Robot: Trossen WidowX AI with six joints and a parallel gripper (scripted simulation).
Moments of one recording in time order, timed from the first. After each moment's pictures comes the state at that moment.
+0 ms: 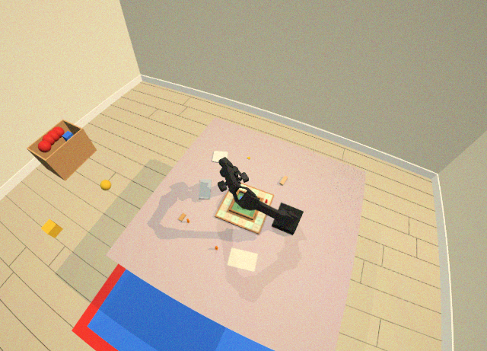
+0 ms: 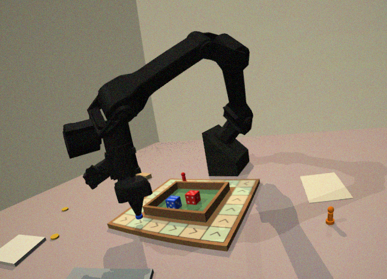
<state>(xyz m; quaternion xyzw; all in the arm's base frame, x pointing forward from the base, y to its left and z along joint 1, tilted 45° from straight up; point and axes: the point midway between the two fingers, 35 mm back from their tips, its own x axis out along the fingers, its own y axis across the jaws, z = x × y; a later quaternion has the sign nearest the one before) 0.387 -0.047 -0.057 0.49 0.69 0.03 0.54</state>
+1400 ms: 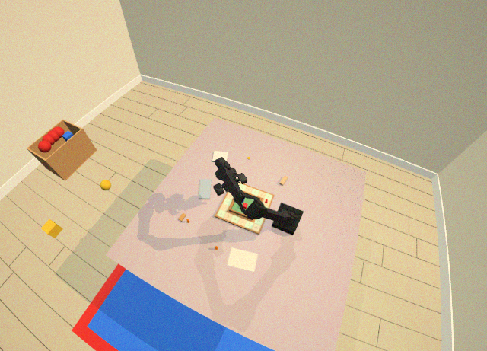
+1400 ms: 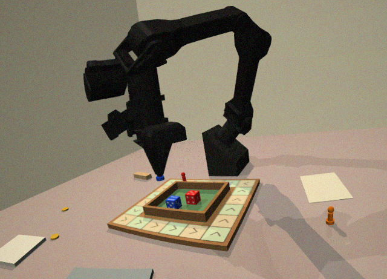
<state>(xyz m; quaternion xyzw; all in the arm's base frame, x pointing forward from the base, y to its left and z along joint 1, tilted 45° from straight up) 0.366 -0.057 0.054 0.47 0.68 0.03 0.56</state>
